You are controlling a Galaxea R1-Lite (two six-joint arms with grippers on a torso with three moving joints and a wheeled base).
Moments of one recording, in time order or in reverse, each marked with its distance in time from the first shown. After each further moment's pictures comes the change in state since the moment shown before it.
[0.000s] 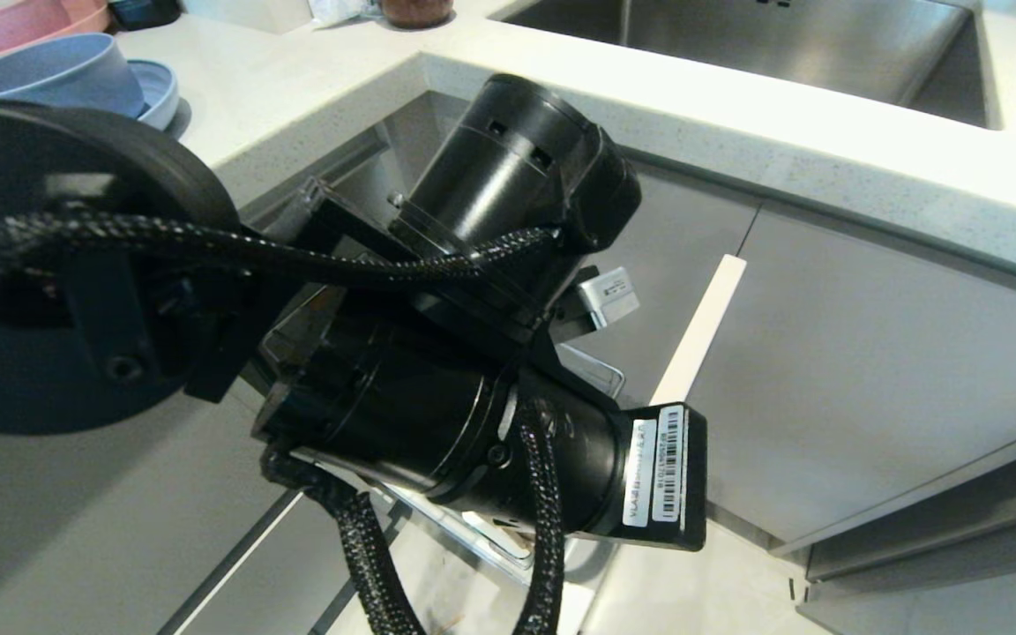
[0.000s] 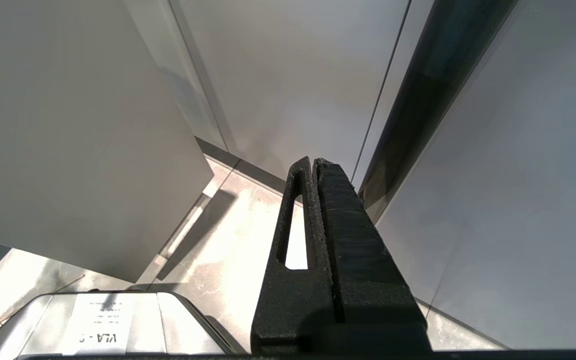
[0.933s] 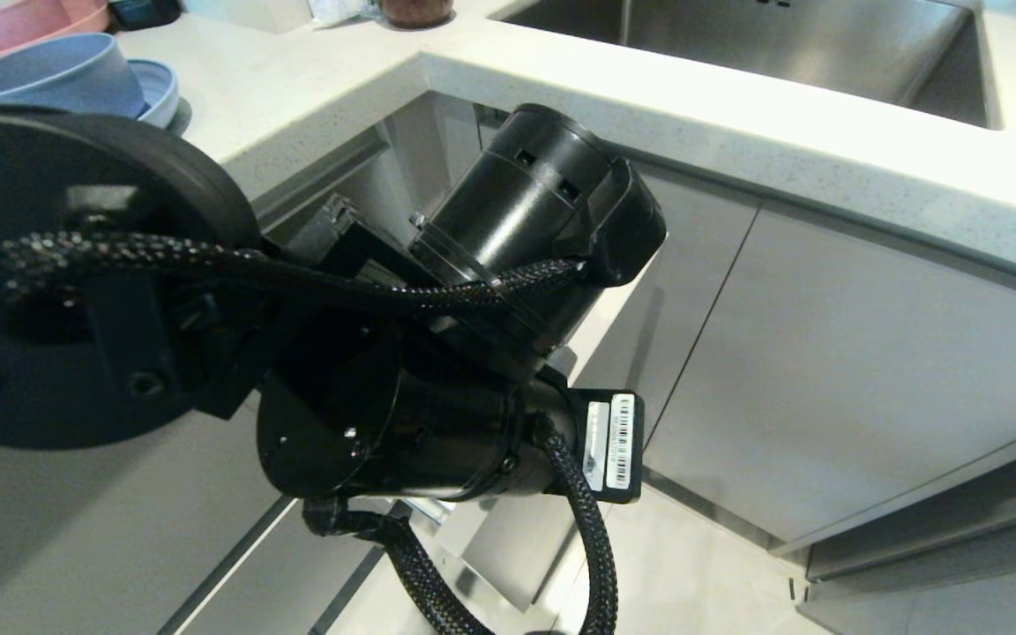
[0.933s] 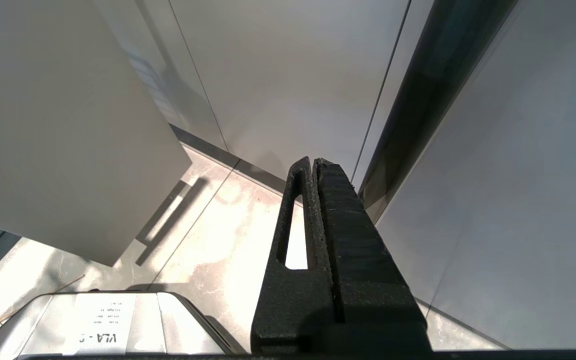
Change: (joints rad) left arm -0.018 0.008 -0.007 0.048 0.478 0.045; right arm 0.000 0.000 0.000 0.000 0.000 0.000
